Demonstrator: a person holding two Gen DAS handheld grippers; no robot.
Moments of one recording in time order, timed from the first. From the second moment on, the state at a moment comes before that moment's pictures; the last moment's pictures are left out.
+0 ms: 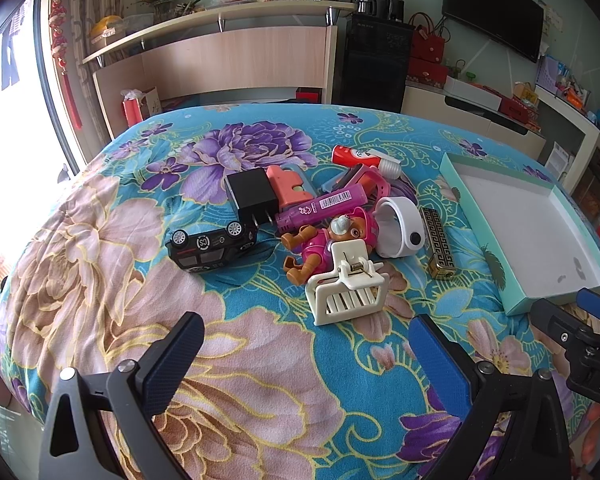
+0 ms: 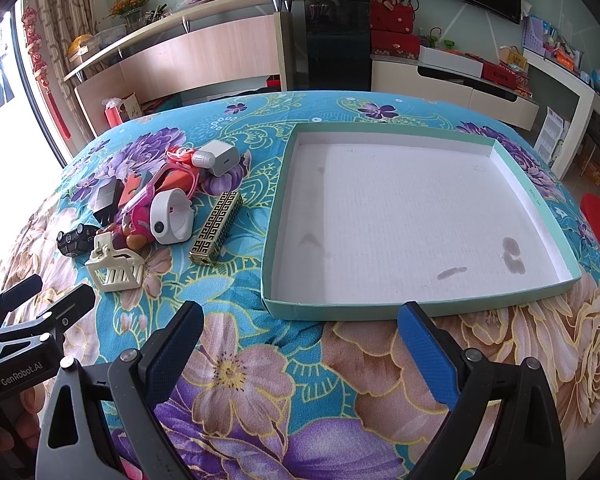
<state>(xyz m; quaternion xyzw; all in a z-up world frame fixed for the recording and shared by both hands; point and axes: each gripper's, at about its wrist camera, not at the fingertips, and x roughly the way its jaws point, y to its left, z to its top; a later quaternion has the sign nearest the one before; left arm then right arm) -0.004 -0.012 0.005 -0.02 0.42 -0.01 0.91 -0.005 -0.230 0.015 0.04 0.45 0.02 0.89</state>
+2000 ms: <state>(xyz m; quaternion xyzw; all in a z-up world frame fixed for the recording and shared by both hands) 0.047 -0.013 -0.027 -0.06 0.47 -0.06 0.88 0.113 -0.148 -0.027 0.00 0.53 0.07 0.85</state>
